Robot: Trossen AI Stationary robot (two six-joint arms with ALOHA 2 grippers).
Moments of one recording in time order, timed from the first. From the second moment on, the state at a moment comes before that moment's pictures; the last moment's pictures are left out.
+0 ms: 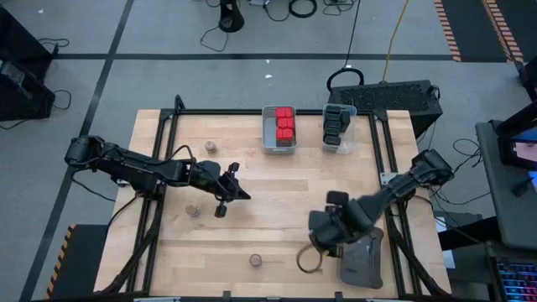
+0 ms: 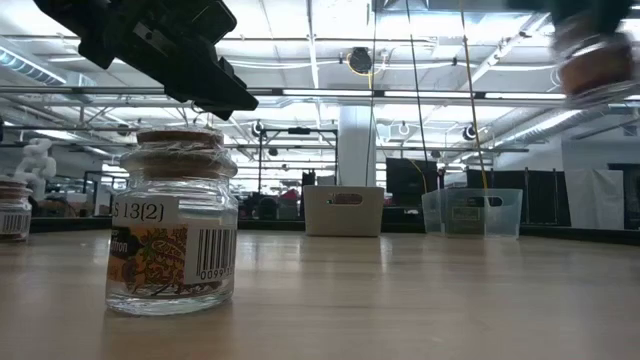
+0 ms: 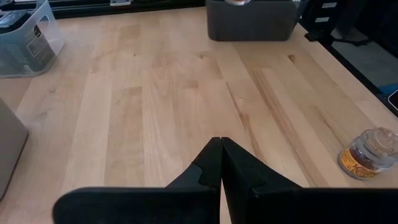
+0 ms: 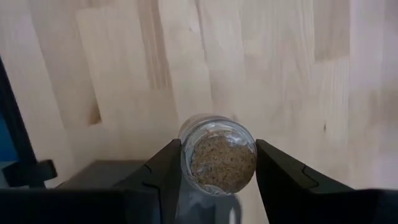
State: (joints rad) left arm -0.07 1.25 0.58 0.20 0.15 0.07; right arm 0.55 1.70 1.56 -1.33 0.14 0.72
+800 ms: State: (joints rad) left arm -0.07 1.25 0.58 0.21 0.15 0.12; right arm 0.96 1.61 1.40 -1.49 0.25 1.57
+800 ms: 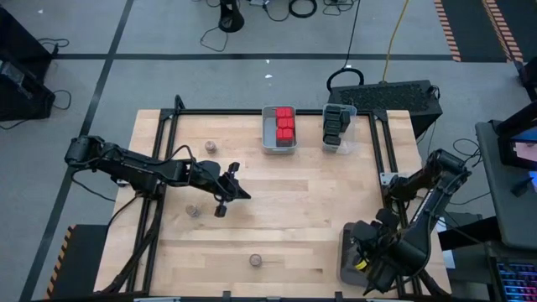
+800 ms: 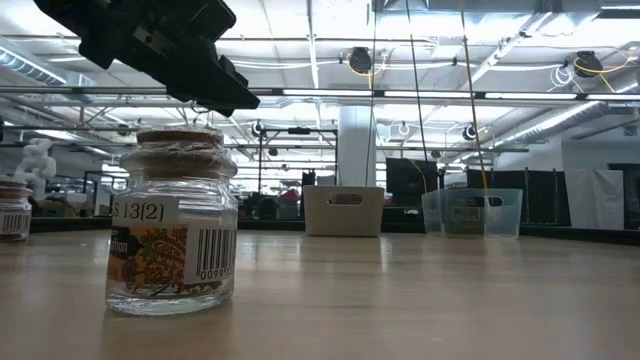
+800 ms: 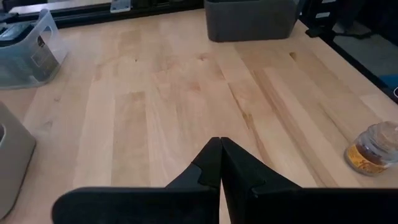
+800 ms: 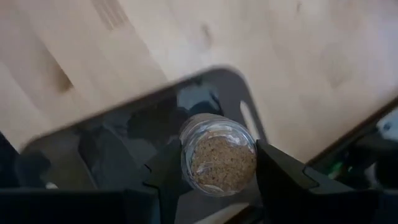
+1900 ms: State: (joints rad) left arm -0.07 1.25 0.58 0.28 0.15 0.22; right arm 0.98 1.38 0.86 -0.95 0.23 1.54
